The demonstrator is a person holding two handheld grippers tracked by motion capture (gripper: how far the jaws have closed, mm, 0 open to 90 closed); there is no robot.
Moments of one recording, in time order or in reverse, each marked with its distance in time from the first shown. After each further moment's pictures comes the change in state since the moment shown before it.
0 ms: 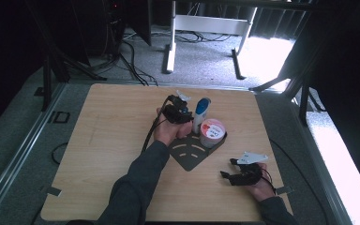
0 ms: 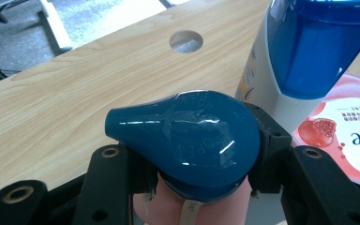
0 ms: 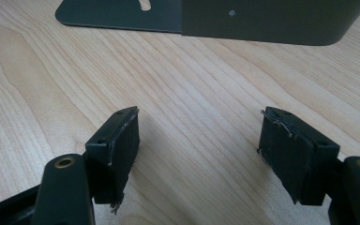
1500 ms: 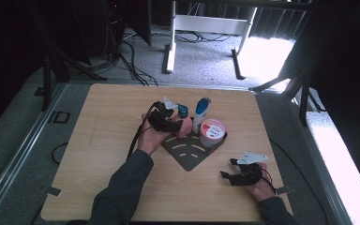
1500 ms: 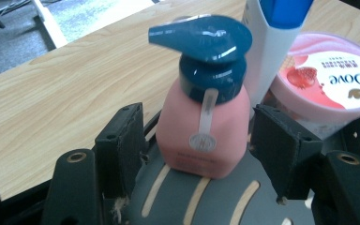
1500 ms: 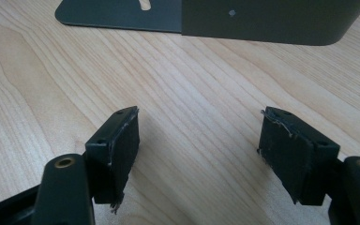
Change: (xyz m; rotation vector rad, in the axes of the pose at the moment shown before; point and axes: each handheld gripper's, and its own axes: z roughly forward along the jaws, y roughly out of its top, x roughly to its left) left arm 0.019 -0.035 -0.046 -0.007 -0.042 0.065; right arm 0.000 0.000 0.000 0.000 -0.002 -0.001
